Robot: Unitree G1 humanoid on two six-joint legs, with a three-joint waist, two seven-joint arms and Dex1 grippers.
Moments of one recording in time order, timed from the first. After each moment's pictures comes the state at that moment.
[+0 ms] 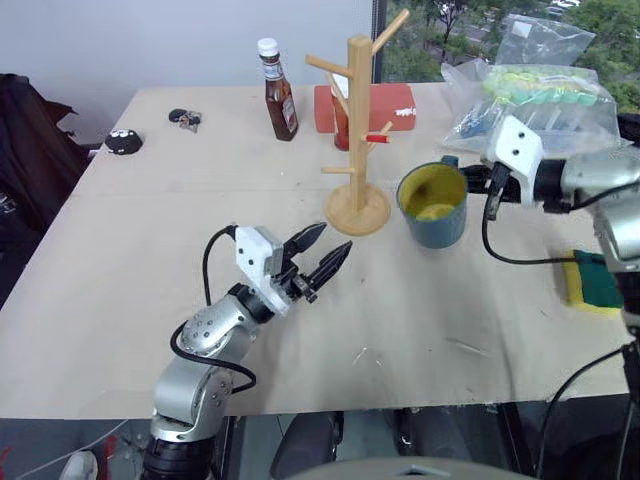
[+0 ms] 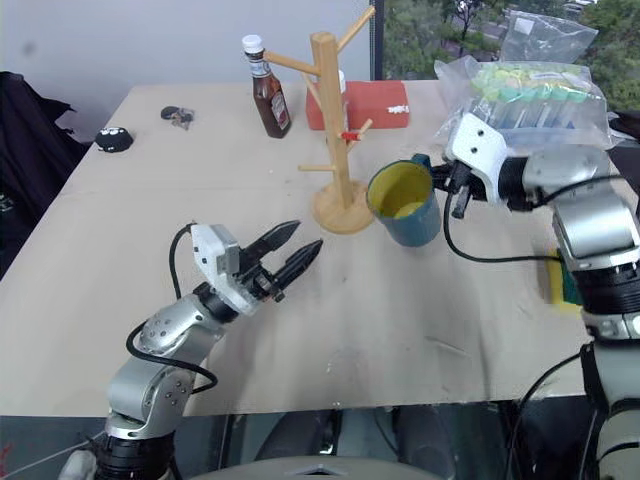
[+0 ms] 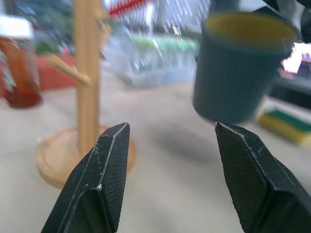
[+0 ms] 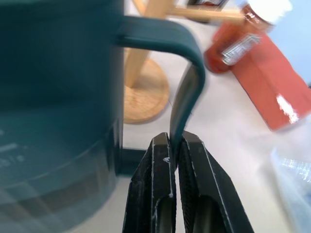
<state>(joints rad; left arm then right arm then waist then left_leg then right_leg) -0.01 0.28 0.01 -0.50 -0.48 0.25 -0.56 -0.91 -0.83 0.23 -0.03 0.12 0.56 1.11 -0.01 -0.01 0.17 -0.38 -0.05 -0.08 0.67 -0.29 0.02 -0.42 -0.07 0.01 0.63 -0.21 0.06</state>
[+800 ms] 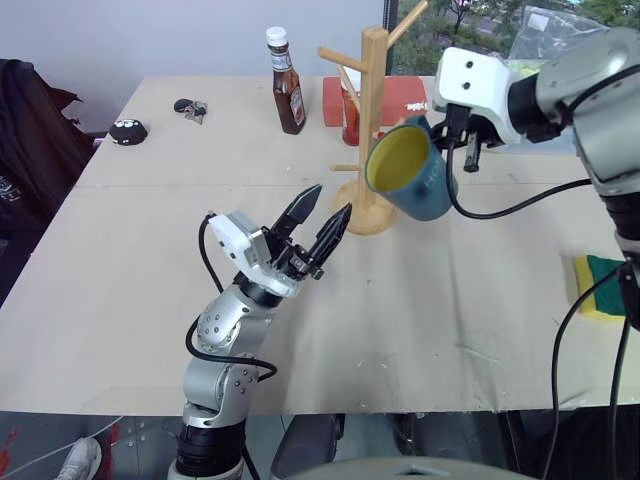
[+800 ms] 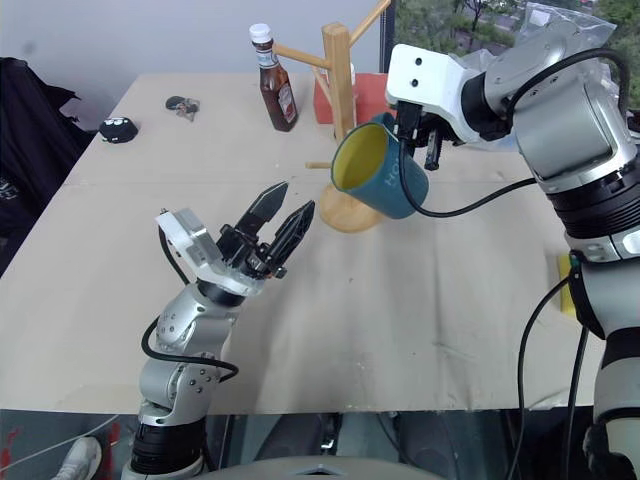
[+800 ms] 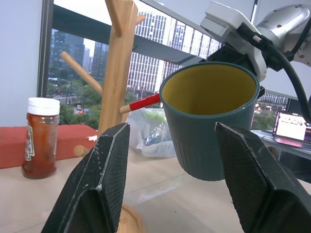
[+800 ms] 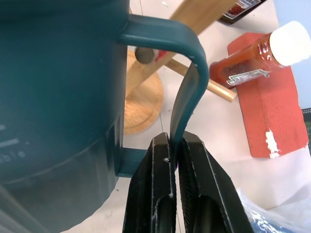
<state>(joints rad) -0.07 0.17 -0.01 -0.48 -0.51 0.08 -0.58 -1.30 -0.76 0.45 0.07 -0.05 0.71 1.27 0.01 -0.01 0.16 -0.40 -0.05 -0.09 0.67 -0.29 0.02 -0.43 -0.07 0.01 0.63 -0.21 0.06</state>
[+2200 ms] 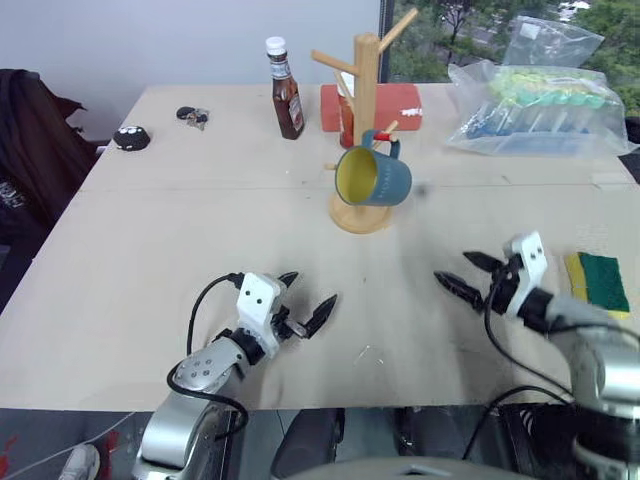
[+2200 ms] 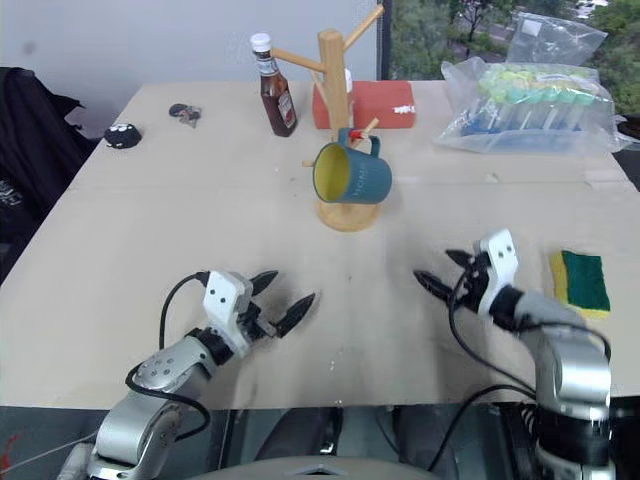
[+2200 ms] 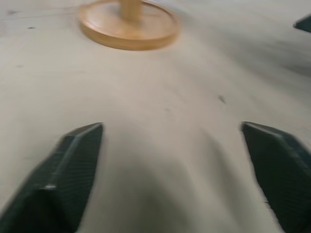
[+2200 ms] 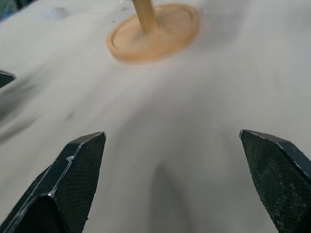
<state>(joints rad) 0.22 0.43 -0.04 -0.49 -0.34 0.34 -0.48 0.00 -0.31 -0.26 -0.38 0.29 0.63 0.85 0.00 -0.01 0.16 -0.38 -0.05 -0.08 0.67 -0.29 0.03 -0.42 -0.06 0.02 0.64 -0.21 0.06</state>
